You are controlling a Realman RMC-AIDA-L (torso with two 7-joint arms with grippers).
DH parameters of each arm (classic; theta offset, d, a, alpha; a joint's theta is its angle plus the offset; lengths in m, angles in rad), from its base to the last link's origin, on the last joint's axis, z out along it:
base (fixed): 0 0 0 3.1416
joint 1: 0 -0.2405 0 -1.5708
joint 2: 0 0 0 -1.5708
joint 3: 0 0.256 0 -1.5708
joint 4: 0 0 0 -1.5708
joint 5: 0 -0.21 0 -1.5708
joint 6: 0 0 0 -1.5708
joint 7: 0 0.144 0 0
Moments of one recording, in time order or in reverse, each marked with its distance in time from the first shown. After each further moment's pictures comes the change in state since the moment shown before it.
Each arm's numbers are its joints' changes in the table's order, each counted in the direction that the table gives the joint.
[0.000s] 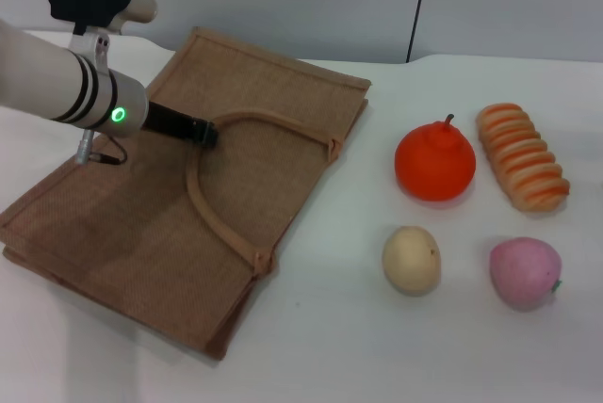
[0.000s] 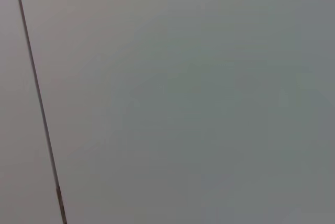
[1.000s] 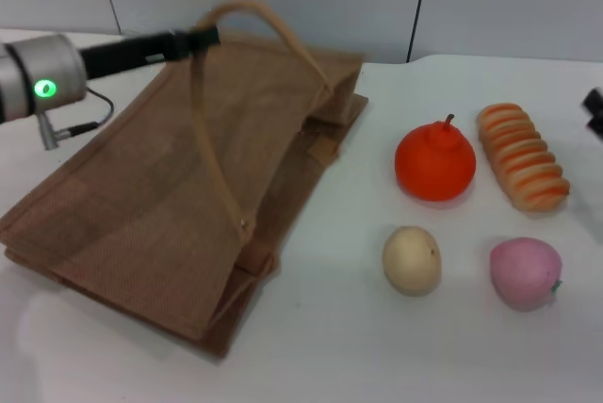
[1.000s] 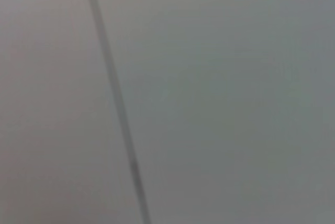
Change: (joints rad) left arm -0.266 -0.025 -0.013 0.127 0.879 0.279 0.447; right arm 0.024 0.041 -0.279 -0.004 0.001 -0.095 0.119
